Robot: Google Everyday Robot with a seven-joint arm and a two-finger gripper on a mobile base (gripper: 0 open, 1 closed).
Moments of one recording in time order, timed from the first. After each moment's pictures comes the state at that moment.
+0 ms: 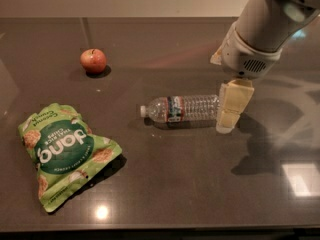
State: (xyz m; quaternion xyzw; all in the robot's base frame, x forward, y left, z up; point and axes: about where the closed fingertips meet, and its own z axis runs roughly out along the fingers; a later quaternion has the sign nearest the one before) arm 0.486 -0.130 0.924 -0.67 0.72 0.01 0.14
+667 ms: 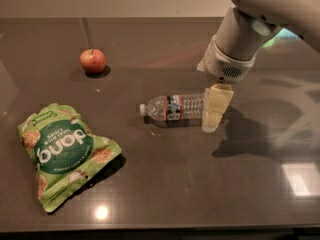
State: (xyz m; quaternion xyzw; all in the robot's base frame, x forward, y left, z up) arm 0.517 -0.111 0.887 -0.68 0.72 0.02 0.14
